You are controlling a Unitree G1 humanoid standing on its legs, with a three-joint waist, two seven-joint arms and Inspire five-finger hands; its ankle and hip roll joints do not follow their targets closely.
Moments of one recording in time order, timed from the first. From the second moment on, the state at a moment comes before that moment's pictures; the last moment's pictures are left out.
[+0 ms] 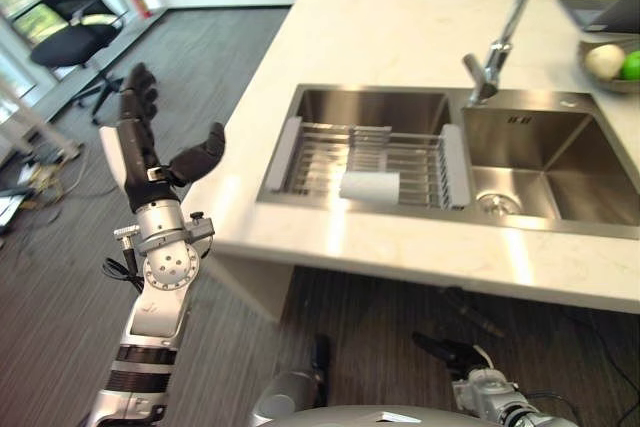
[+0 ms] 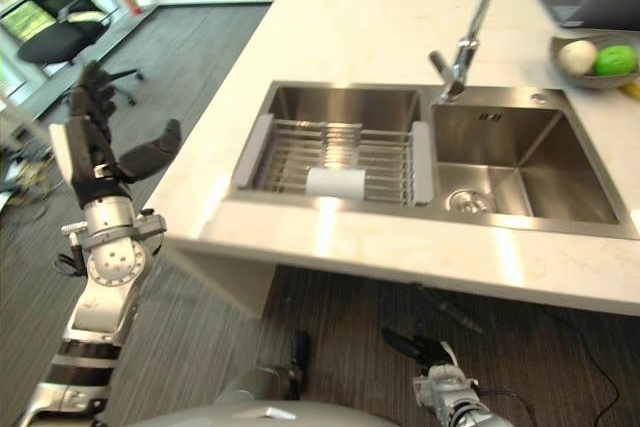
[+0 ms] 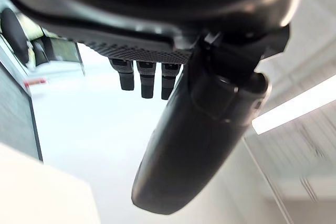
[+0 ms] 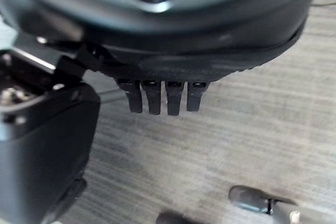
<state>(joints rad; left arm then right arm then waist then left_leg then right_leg) -0.08 0.49 -0.04 -0.11 -0.07 -0.21 0.46 -0.06 -0.27 0.32 1.23 0.24 -0.05 -0.06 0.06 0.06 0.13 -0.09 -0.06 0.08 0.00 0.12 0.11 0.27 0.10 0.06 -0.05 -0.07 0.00</state>
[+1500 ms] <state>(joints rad) -0.17 1.05 -0.30 -0.41 -0.15 -0.05 -0.30 0.01 -0.24 0.33 1.28 0.16 0.02 0.11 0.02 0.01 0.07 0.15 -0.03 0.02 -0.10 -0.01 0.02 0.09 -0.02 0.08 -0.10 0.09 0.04</state>
